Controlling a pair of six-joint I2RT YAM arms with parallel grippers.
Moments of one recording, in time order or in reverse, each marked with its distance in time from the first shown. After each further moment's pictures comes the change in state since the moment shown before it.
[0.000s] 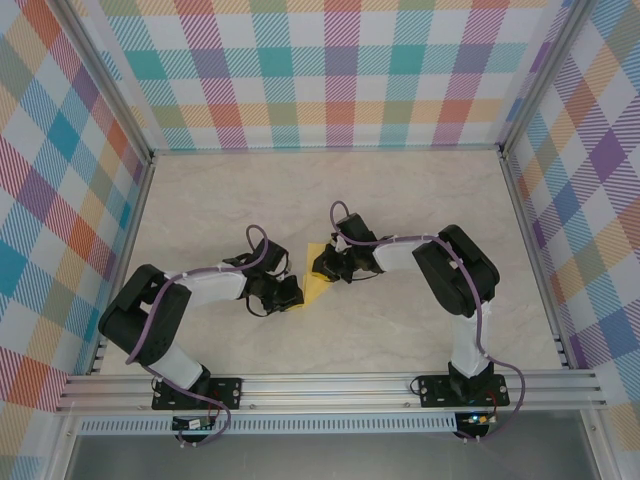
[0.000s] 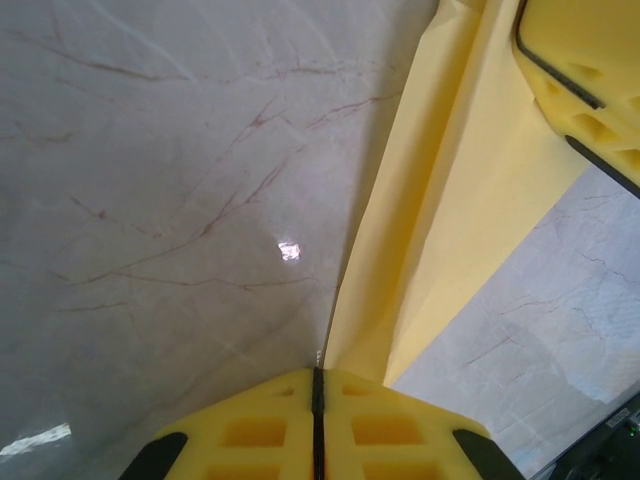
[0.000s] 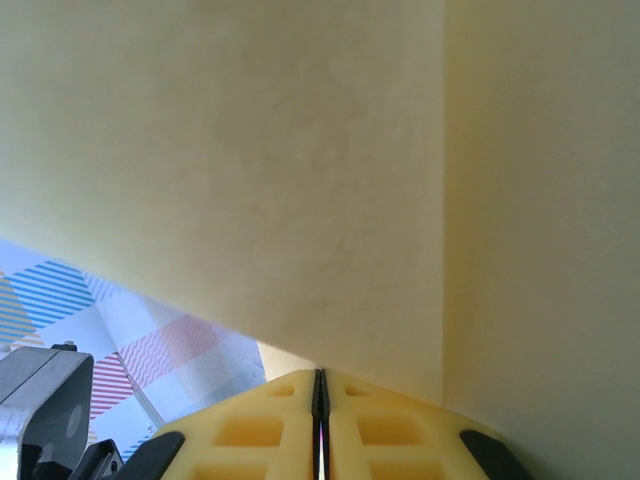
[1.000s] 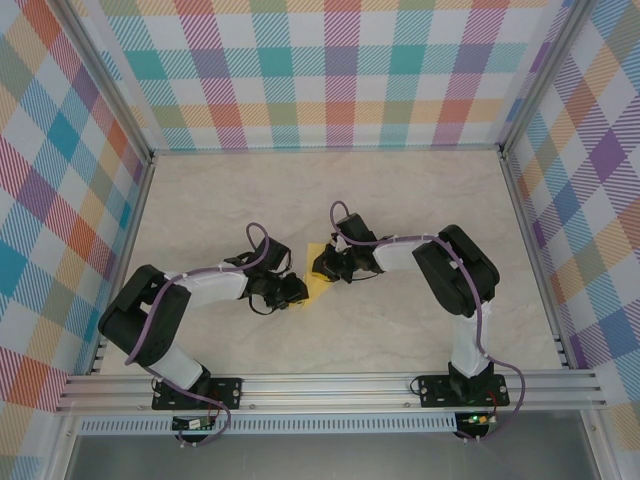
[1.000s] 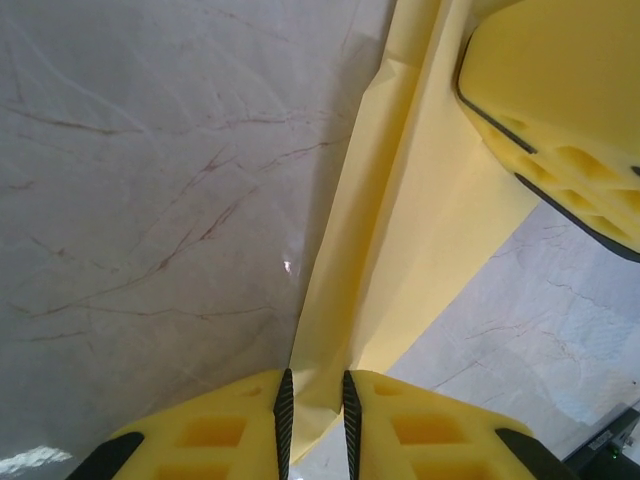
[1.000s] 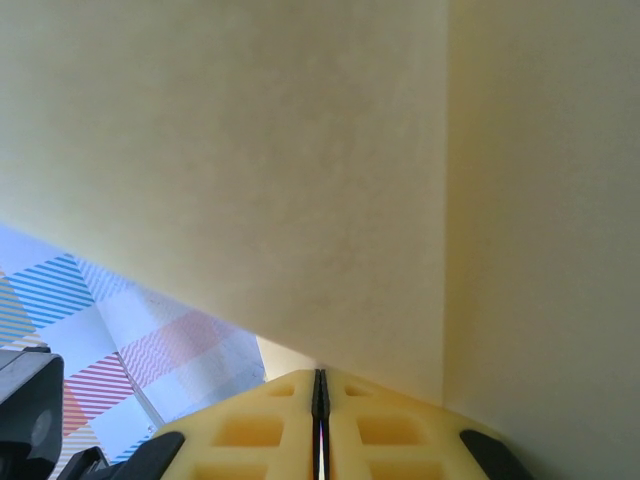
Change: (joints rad) left arm -0.014 0.004 0.019 0.026 -0.034 -0.044; right arm 0.000 0.000 0.000 0.000 0.000 0.000
